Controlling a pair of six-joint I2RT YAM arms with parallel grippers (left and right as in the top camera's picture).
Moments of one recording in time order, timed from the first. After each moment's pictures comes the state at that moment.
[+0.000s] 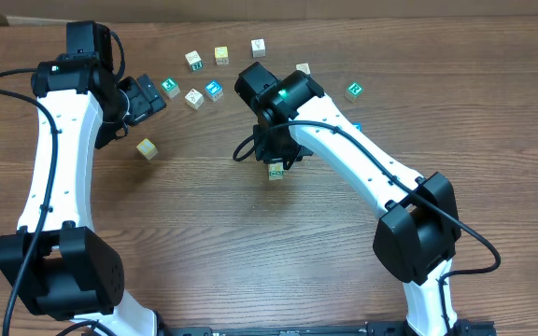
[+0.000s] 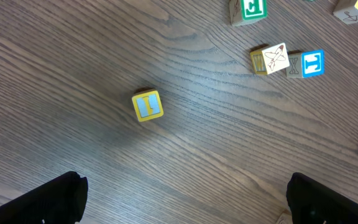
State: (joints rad) left arm 0.08 1.80 1.70 -1.15 0.02 -0.51; right arm 0.67 2.12 1.96 -1.32 0.04 0.57
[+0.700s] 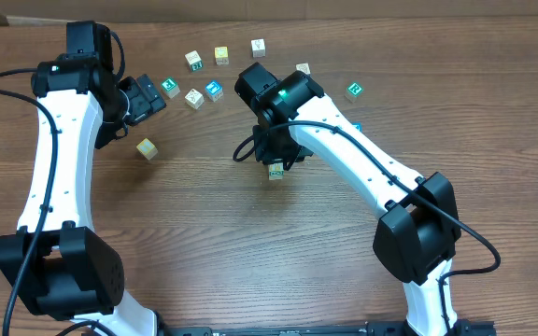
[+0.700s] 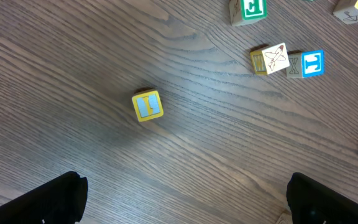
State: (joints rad) left arm 0.08 1.80 1.70 -1.15 0.02 -0.51; right arm 0.67 2.12 1.96 -1.32 0.03 0.56
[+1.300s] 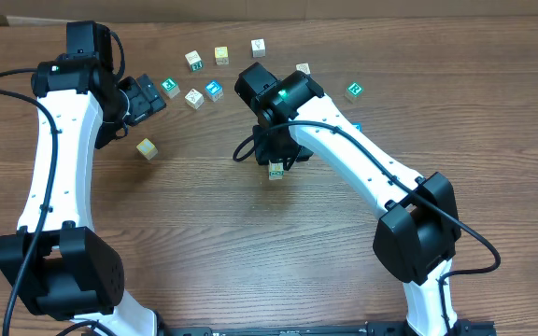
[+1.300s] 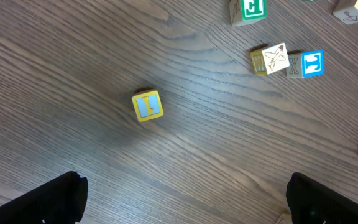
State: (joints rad) left arm 0.08 1.80 1.70 -1.15 0.02 -0.51; right arm 0.67 2.12 1.96 -1.32 0.03 0.56
